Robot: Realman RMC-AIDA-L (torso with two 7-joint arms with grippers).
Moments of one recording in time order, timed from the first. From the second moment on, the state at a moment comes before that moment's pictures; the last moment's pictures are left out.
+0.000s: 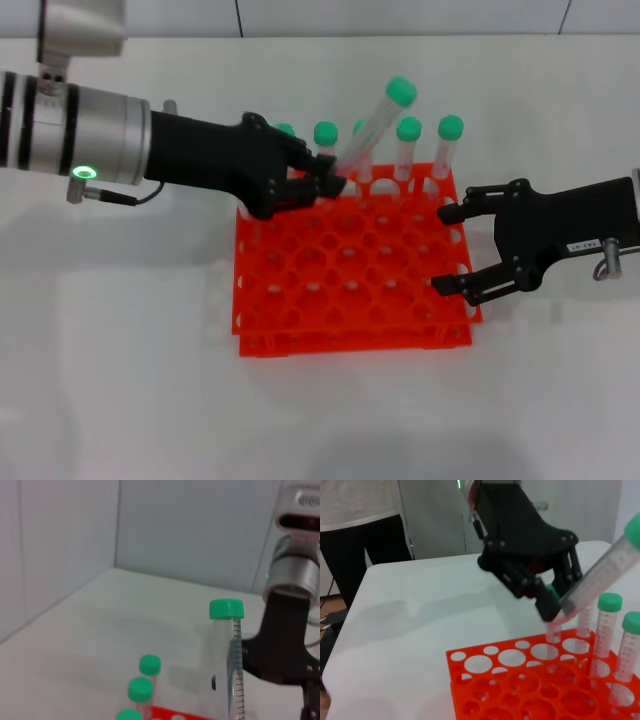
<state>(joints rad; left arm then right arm) -0.73 -2.03 0.96 0.69 1.98 1.53 -1.50 0.56 2.01 -1.14 -0.87 -1.91 -1.49 1.42</state>
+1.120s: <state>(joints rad) -0.73 -2.07 0.98 0.68 2.03 1.46 -1.42 0.56 2.01 -1.14 -0.85 -1.88 -1.48 1.41</state>
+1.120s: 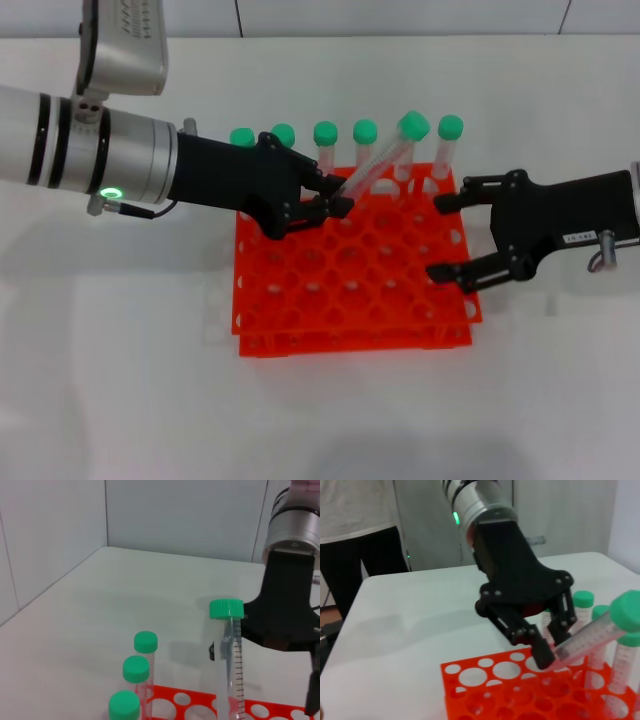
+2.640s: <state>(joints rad) -0.73 -2.07 0.98 0.68 2.02 1.41 -1.42 0.58 2.01 -1.01 -0.79 -1.63 -1.48 1.64</state>
